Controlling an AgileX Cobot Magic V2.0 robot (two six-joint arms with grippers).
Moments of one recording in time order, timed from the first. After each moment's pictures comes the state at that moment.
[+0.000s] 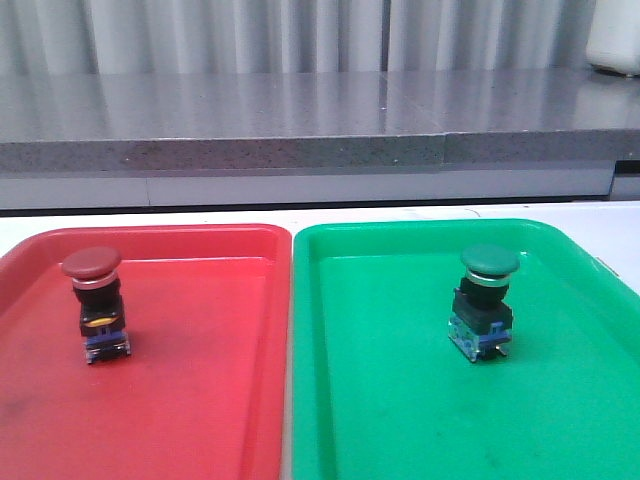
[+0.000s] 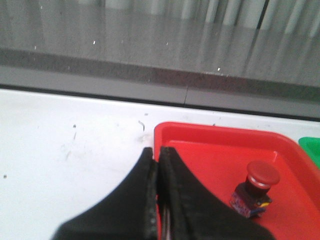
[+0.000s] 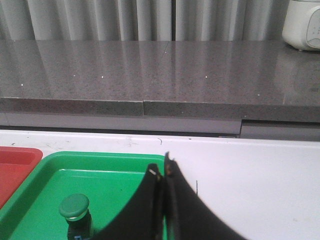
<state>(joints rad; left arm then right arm) -0.02 -0.01 -0.11 0.01 0.37 -0.17 0.18 0.13 -0.31 -0.15 0.32 0.23</state>
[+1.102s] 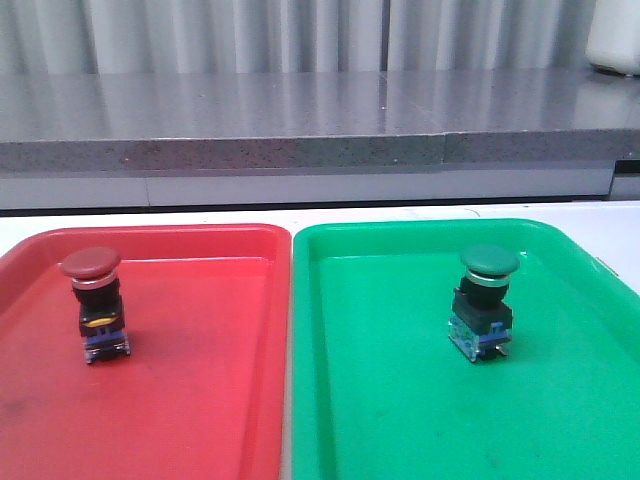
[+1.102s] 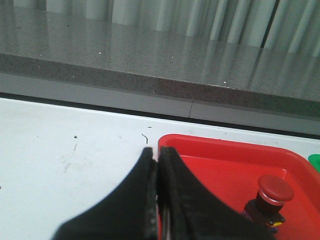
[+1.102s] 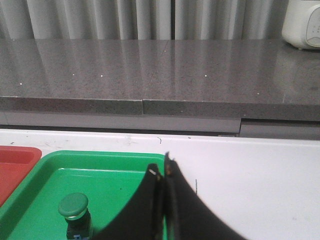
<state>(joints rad) -0.01 -0.01 0.00 0.00 0.14 -0.17 0.18 0.13 -0.30 -0.15 0.32 0.23</state>
